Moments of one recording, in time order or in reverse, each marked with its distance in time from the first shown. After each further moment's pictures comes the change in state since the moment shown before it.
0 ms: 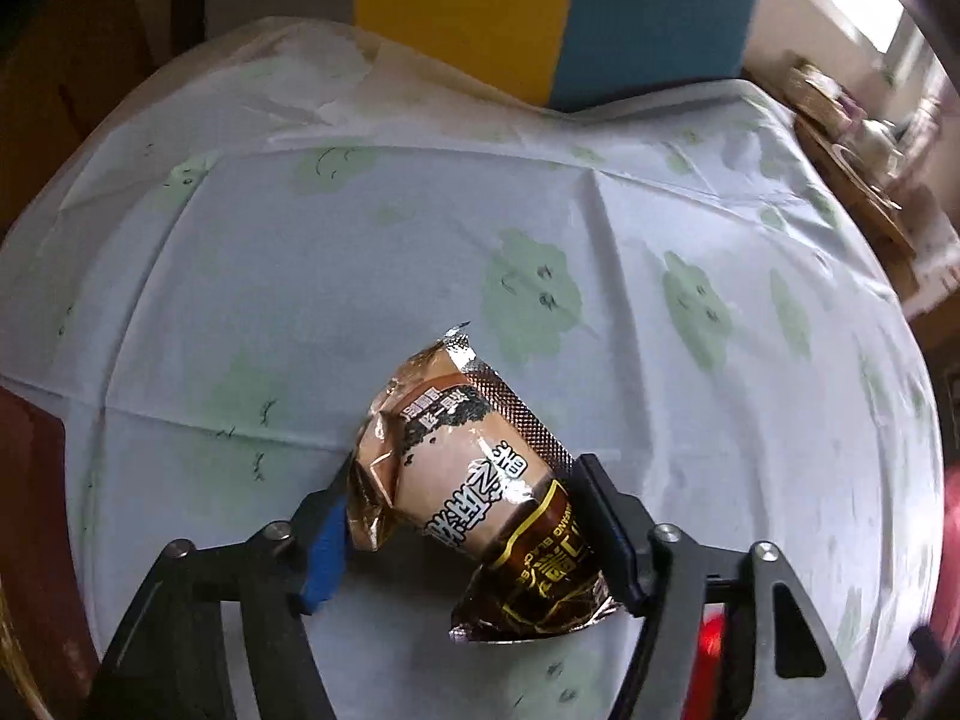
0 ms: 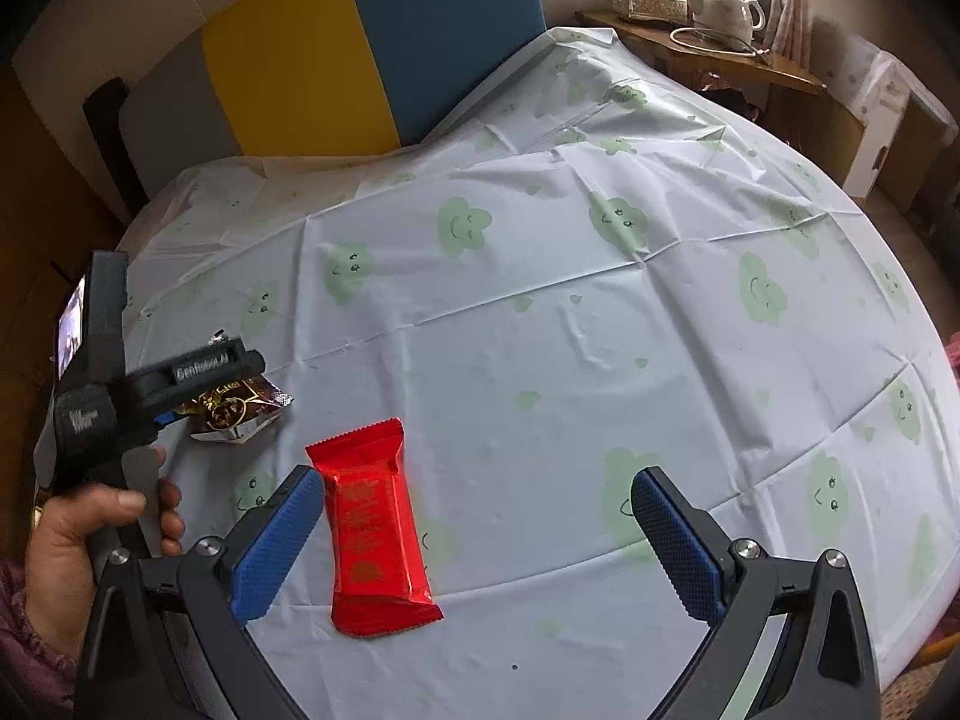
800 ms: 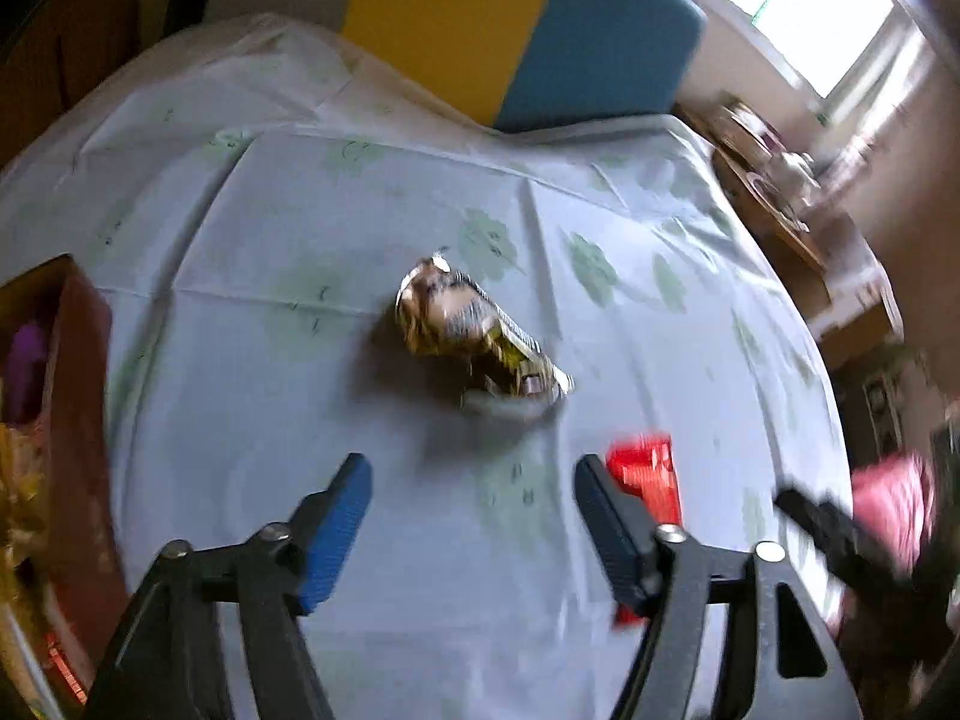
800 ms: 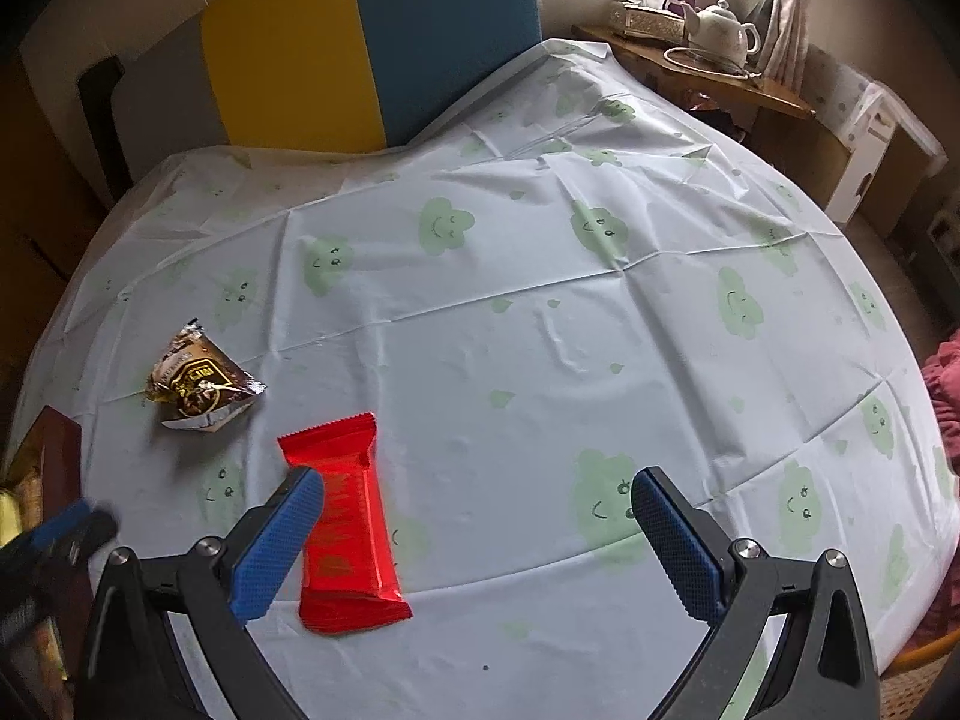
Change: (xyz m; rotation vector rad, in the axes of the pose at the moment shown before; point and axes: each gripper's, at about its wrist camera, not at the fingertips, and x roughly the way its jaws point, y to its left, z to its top) left arm -0.075 0.036 -0.052 -0.070 -0.028 -0.217; right arm 0.000 0.003 -0.004 -0.046 -0.021 -0.072
